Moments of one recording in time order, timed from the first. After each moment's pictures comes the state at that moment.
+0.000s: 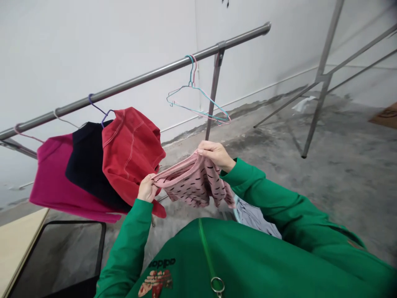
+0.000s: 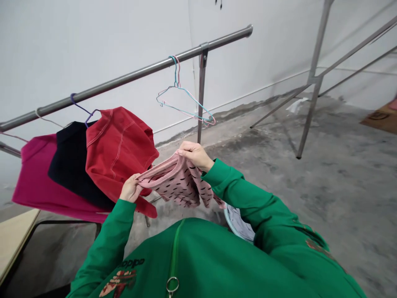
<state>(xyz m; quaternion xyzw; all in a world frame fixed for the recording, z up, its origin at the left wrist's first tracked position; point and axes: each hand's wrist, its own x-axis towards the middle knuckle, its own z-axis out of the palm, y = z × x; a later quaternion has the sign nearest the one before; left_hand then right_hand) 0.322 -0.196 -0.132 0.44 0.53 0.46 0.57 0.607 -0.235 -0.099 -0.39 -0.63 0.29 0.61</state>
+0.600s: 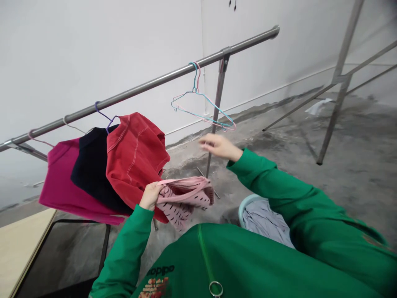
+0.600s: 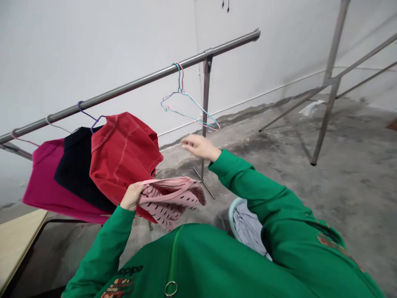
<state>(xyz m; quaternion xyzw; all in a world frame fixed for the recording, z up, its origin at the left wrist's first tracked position) 0.326 -0.211 -0.118 0.51 0.55 0.34 0.57 0.651 -0.189 -0.080 -0.50 -0.73 0.18 0.44</state>
